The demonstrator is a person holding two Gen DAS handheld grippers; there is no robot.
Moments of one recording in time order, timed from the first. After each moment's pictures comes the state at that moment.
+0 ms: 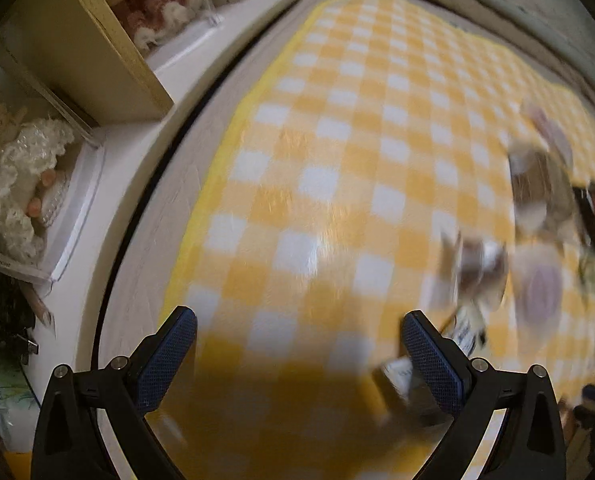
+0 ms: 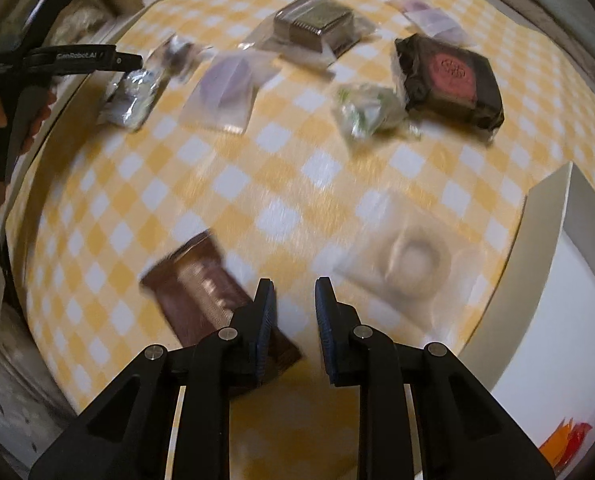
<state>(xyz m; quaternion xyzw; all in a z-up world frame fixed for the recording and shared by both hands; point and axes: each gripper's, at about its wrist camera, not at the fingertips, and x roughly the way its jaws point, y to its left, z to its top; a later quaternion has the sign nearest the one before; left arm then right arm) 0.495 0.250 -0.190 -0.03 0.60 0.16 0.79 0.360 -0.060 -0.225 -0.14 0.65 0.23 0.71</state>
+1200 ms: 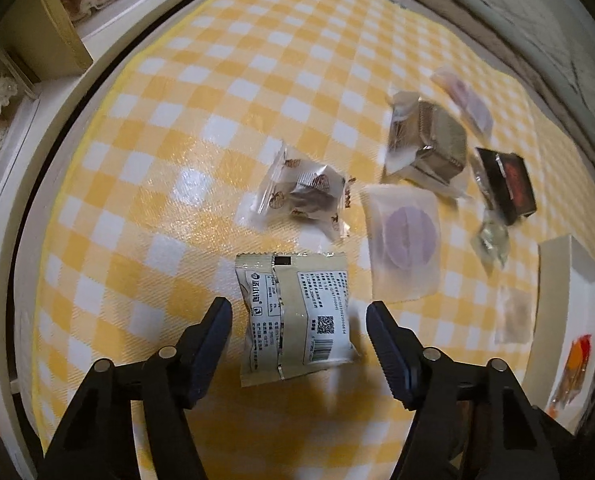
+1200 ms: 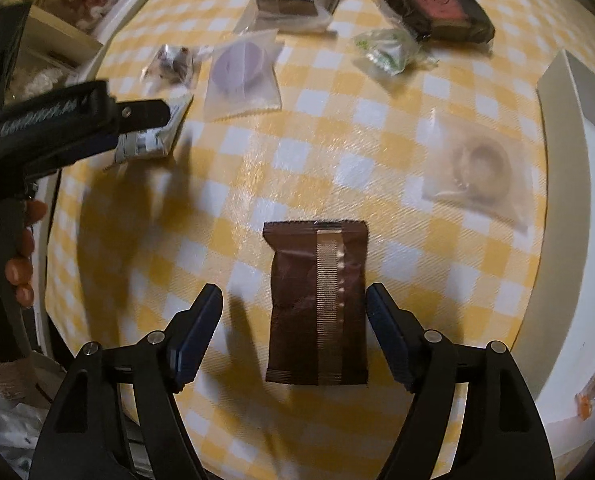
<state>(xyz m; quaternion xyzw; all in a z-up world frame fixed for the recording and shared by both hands) 0.476 0.176 -0.173 -0.14 0.63 0.09 0.76 0.341 -0.012 -0.224 0.01 0.71 0.13 0.70</state>
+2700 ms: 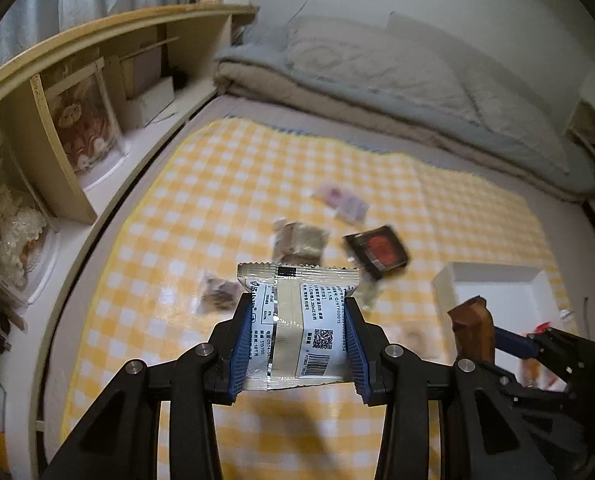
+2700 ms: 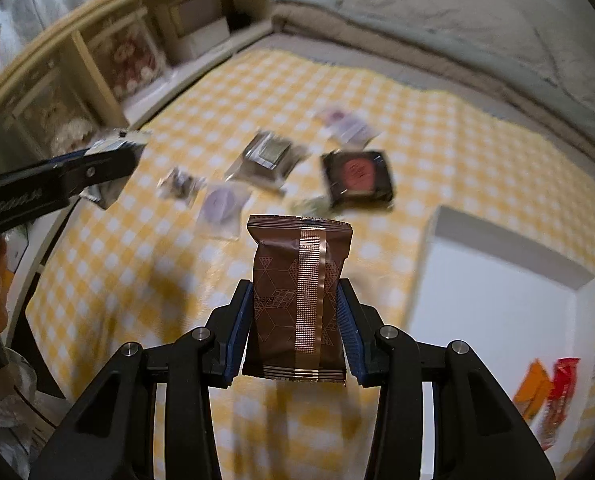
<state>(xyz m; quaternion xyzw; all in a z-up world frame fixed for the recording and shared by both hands) 0.373 0.096 -0.023 -0.08 0.43 0.02 0.90 0.335 -0.063 -0.108 -0.07 0.52 0.13 0.84</state>
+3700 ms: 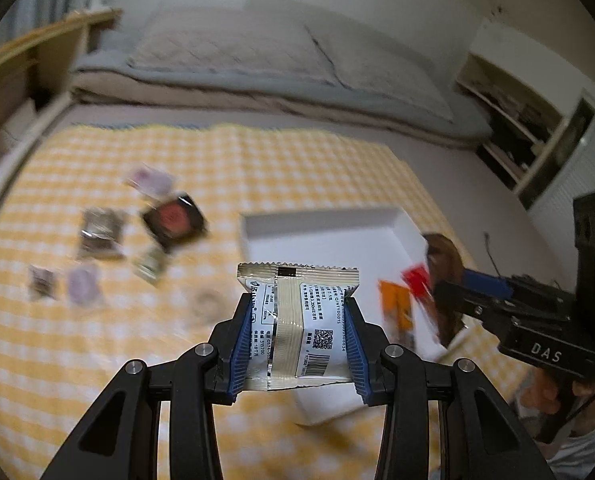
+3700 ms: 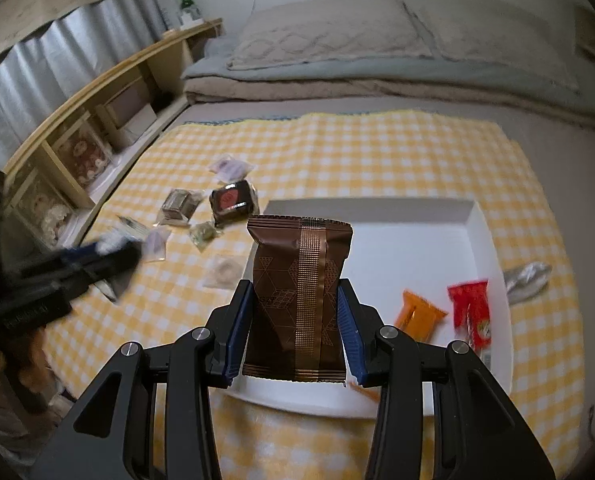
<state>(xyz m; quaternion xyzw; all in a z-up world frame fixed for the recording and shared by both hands) 0.340 -0.053 -0.033 -0.07 0.46 -0.19 0.87 0.251 -0.230 -0.032 0.04 0.47 0.05 0.88</state>
